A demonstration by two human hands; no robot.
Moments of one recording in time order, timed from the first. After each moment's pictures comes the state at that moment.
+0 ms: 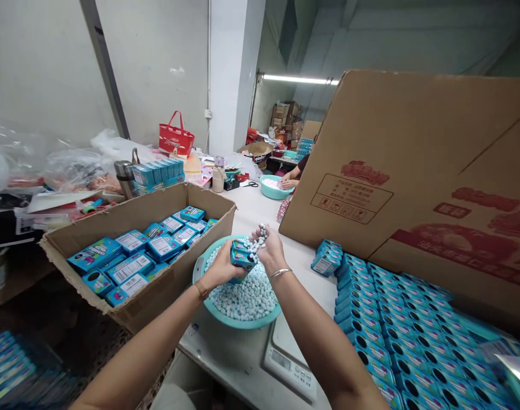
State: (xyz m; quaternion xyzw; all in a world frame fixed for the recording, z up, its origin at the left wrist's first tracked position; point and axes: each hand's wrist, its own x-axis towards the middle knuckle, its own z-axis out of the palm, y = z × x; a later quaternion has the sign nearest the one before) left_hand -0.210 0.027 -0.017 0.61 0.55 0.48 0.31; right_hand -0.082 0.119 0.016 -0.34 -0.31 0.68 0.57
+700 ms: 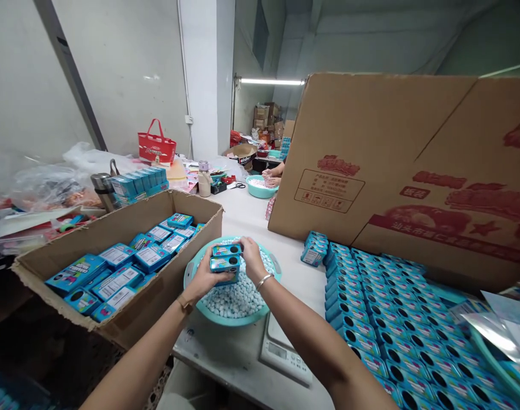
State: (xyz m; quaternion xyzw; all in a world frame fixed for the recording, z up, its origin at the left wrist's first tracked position) left_hand -0.214 0.011 -0.030 0.56 0.47 0.55 0.41; right_hand -0.093 0.088 -0.023 -0.41 -0.43 0.58 0.55
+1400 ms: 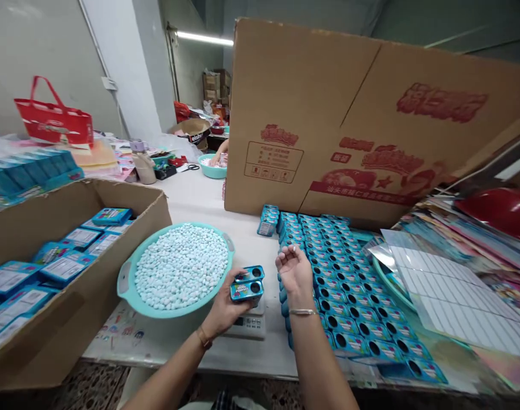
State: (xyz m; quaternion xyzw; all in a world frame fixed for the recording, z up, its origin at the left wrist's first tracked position) left_hand -0.038 -0.042 -0.086 0.61 0.35 0.46 0.54; right_hand 0.156 0.004 -0.030 -0.35 -0.05 0.58 0.73
